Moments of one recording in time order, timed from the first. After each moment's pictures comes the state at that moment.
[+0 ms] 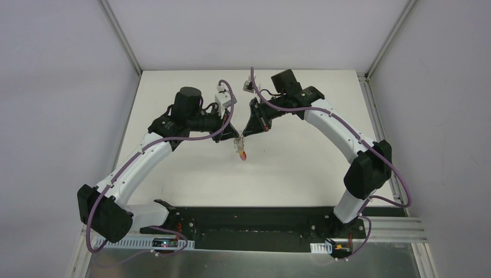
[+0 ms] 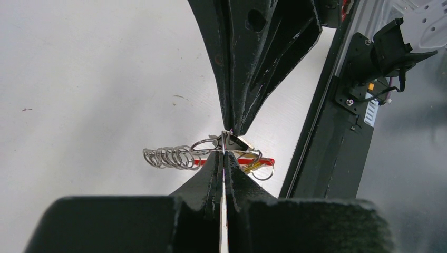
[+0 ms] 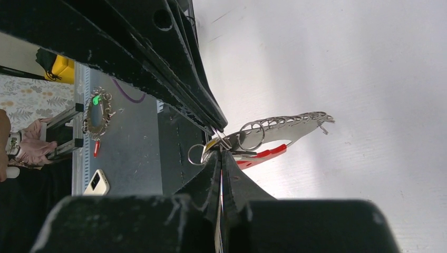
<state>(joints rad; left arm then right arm) -0.49 1.22 1.13 -0.46 0.68 0.05 0.61 1.71 1.62 -0.78 -0.97 -0.12</state>
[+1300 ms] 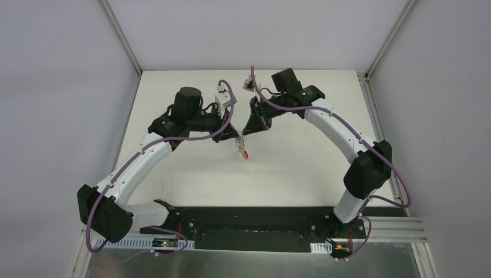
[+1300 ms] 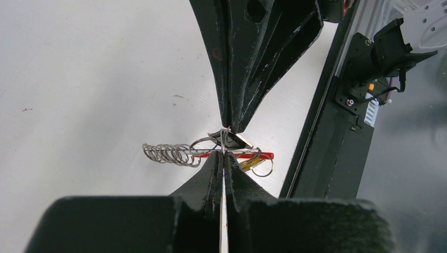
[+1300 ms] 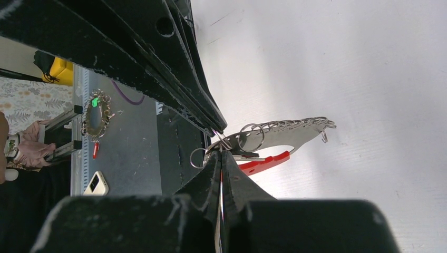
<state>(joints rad) -0.49 1.22 1.13 -0.46 0.68 0.05 0.60 1.72 1.64 -0.79 -0.96 -0.12</state>
